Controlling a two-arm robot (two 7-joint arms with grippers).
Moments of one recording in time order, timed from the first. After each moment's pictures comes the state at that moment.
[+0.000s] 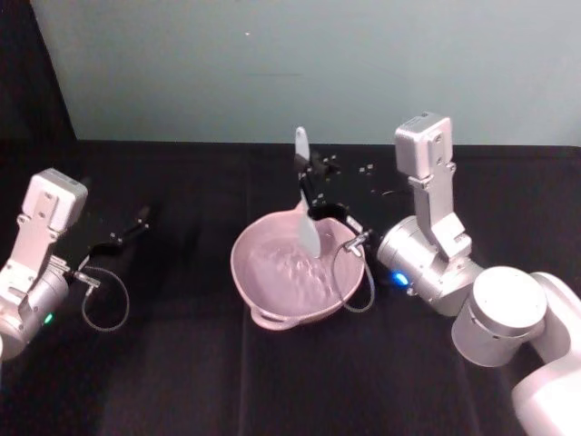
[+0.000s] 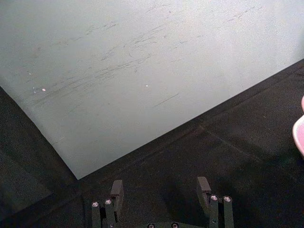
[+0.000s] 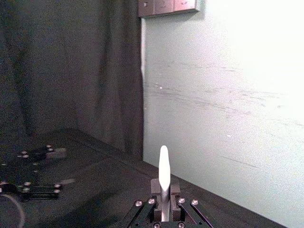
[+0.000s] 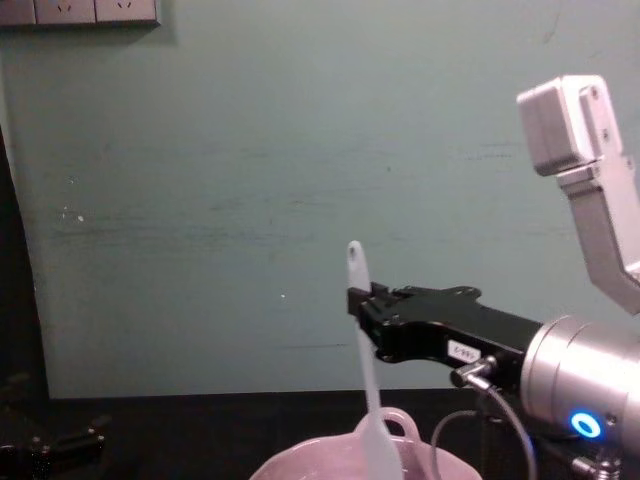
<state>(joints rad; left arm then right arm) -0.20 0.60 0.45 -1.41 -0.25 -0.12 0.03 0.29 0.21 -0.41 -1.44 0.21 -0.06 0.29</state>
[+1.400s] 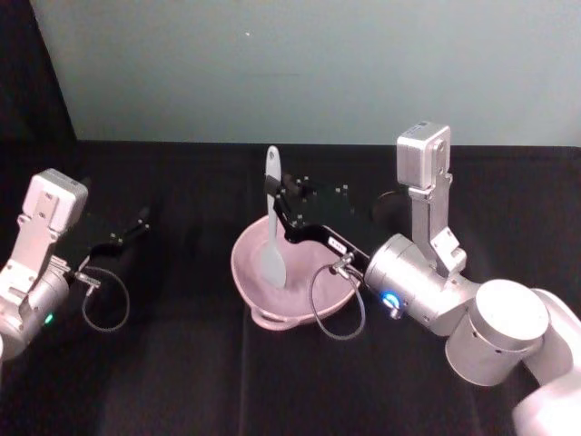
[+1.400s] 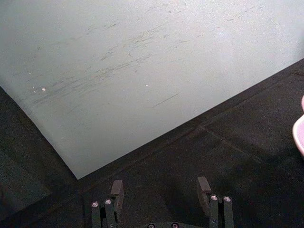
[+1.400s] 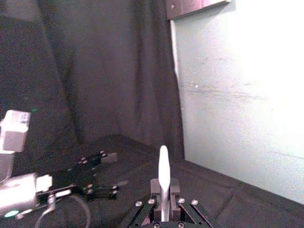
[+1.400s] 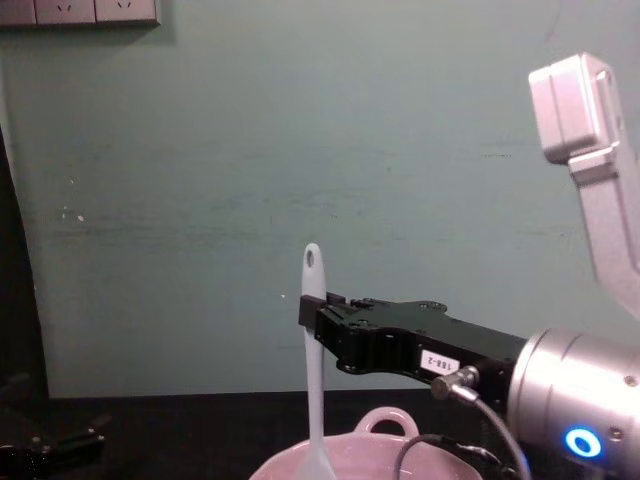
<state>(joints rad) -0.20 0.60 0.45 -1.41 -0.25 -0.12 0.03 0.25 0.24 -0.45 -1.52 0.37 0.00 0.38</state>
